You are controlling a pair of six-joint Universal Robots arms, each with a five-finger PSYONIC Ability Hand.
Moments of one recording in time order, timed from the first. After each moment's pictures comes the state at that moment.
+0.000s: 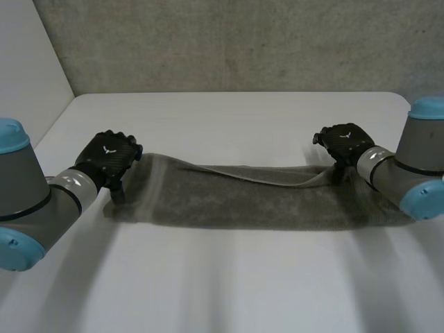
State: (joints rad) left arm 4.49 -1.98 -1.60 3.30 -1.33 3.65; right arm 1.76 -0.74 1.04 0.05 1.27 2.63; left_hand 0.27 0.27 0.26 0.27 0.06; right_hand 0.33 0.32 0.32 0.32 0.17
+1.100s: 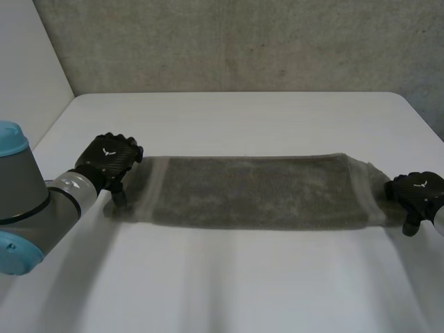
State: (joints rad) left arm 4.49 -1.97 -1.63 3.31 -1.33 3.61; right arm 1.43 -1.16 1.77 -0.10 1.24 2.43; left_hand 0.27 0.27 0.26 0.27 0.06; right_hand 0.49 0.49 0.49 0.50 0.33
